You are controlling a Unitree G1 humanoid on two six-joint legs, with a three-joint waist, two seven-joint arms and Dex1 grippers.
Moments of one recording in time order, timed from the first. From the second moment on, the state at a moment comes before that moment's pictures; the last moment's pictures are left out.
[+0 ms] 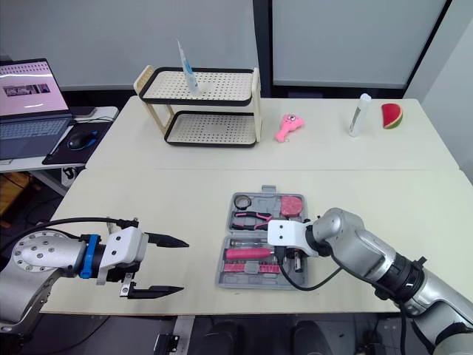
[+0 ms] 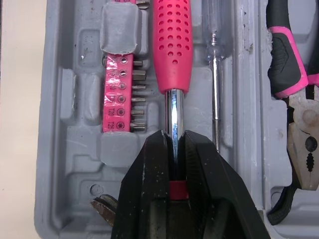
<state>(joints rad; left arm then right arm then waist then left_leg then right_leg) 0.03 1.00 0.09 -0.31 -0.38 0.17 -1.31 -0.62 -0.70 0.71 -0.28 -0.07 0.78 1.04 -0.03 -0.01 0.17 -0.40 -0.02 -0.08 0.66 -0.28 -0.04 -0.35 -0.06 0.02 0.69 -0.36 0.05</state>
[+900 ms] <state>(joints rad) 0.01 1.00 0.08 -0.35 -0.38 0.20 -1.29 -0.62 -0.69 0.52 -0.40 0.04 0.81 1.12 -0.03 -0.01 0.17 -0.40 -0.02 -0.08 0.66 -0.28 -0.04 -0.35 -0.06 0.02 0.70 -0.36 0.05</state>
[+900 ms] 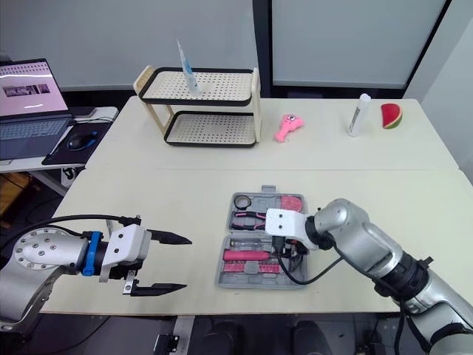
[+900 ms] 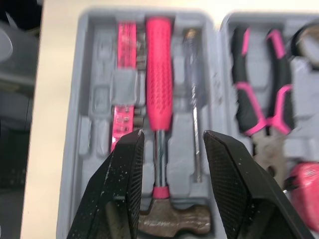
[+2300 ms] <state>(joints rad) 0.02 0.96 0.07 -0.35 -0.38 0.21 -1.26 -0.50 -0.55 0.63 -0.16 -0.14 0.50 1.00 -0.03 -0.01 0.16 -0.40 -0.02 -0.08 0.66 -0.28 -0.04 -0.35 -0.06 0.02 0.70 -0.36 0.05</state>
